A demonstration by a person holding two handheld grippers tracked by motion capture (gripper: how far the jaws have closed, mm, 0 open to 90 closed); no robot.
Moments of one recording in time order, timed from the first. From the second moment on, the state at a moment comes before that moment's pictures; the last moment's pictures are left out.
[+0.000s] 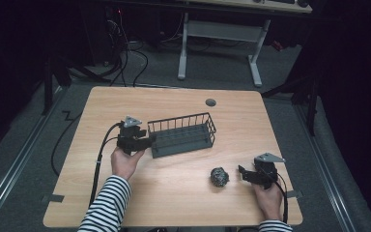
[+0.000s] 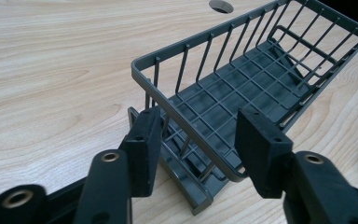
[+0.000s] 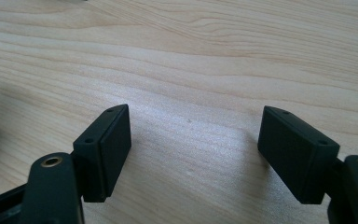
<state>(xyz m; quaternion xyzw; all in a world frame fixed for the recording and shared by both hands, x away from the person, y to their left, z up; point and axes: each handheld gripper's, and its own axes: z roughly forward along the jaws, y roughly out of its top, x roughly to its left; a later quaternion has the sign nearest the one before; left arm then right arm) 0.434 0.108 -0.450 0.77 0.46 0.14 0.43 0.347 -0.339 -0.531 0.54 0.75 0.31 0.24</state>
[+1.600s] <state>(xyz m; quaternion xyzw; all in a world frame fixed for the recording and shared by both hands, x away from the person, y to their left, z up) 0.431 0.048 -0.454 0.79 0.42 0.12 0.44 0.347 -0.339 -0.531 0.54 0.75 0.31 0.24</state>
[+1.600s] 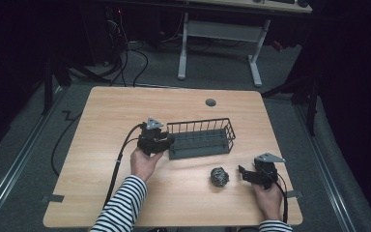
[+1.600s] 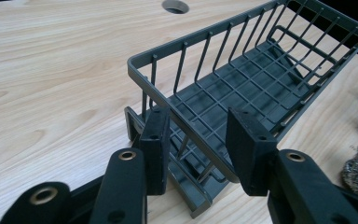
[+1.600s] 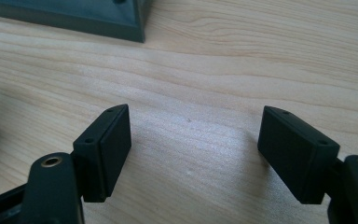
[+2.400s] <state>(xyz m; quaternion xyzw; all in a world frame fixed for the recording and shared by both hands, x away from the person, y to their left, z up) 0.413 0.090 -0.434 0.77 0.42 0.15 0.45 0.347 -0.339 -0.531 0.54 0.74 0.31 0.24</state>
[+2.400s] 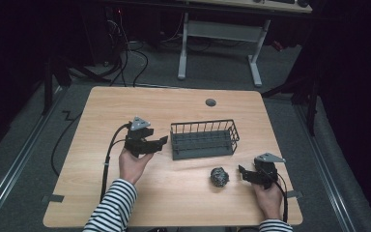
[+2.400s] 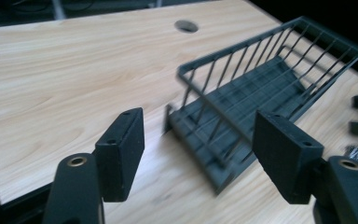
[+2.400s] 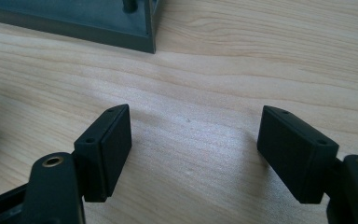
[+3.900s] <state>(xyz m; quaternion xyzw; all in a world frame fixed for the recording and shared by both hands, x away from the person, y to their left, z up) 0.369 0.200 -0.516 0.72 0.53 0.23 0.38 0.347 -0.339 -0.531 0.54 0.75 0.31 0.23</state>
